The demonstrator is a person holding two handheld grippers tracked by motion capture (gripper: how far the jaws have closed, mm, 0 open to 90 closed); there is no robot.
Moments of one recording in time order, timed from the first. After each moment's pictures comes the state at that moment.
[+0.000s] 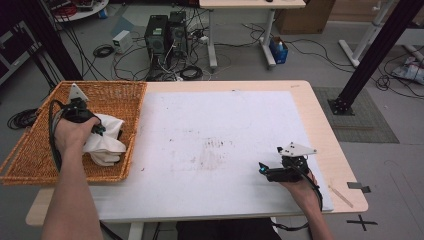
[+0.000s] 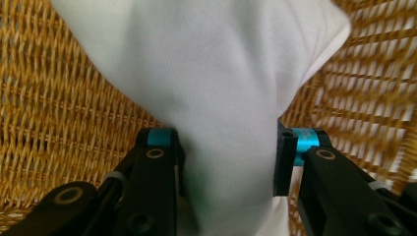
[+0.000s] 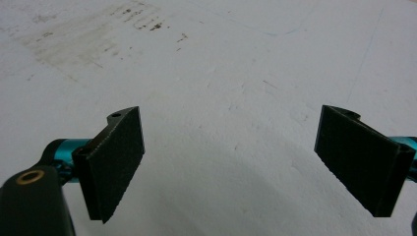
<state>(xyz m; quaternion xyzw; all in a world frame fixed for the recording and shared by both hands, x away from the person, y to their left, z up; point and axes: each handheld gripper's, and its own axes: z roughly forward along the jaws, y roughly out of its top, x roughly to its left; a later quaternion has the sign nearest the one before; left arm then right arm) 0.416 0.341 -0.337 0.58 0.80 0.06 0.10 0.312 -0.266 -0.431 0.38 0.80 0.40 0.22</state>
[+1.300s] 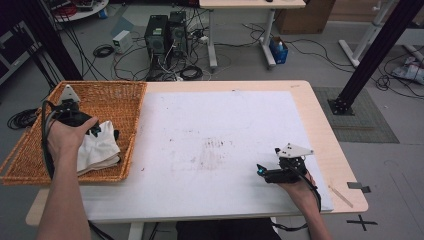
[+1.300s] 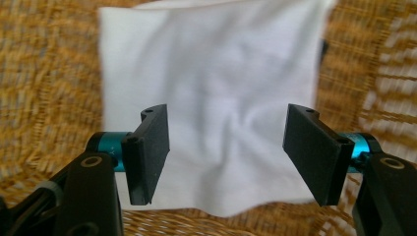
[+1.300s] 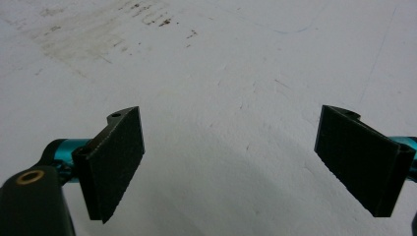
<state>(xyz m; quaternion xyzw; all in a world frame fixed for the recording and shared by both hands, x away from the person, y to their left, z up) 0.404 0.335 -0.321 0.58 0.80 0.11 0.08 0.311 -0.260 -0.432 0.37 0.81 0.40 0.22</state>
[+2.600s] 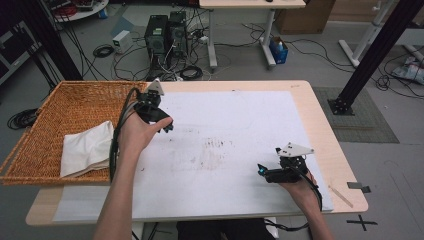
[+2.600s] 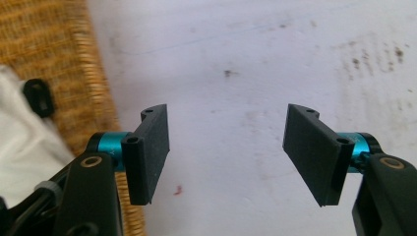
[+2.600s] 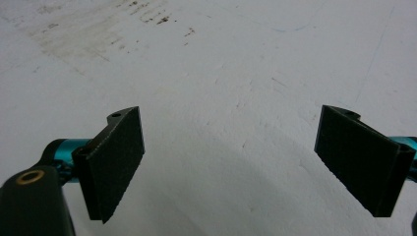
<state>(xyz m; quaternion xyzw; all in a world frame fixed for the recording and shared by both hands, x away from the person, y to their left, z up) 0.404 0.134 -0.298 0.76 0.63 0.10 0.12 0.312 -0.262 -0.430 0.37 0.81 0.39 0.22</state>
